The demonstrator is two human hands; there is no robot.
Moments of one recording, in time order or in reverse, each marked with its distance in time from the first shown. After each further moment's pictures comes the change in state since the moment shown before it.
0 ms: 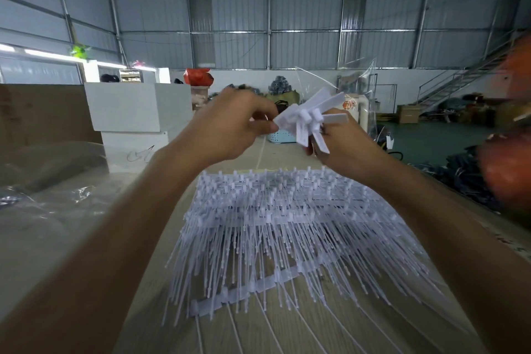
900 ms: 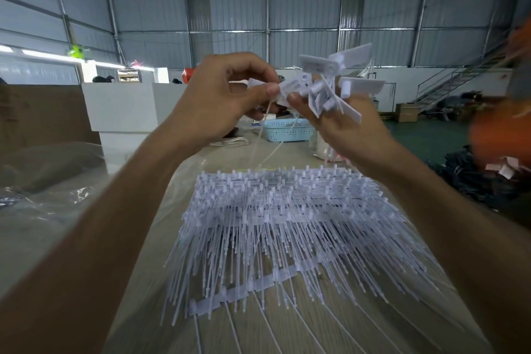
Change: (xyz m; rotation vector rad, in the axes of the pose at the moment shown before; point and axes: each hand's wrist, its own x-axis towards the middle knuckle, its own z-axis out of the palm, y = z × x) left_hand -0.003 0.003 -0.016 -0.735 0.212 0.015; right_hand -0.003 -0.021 -0.022 0.770 0.293 0.200
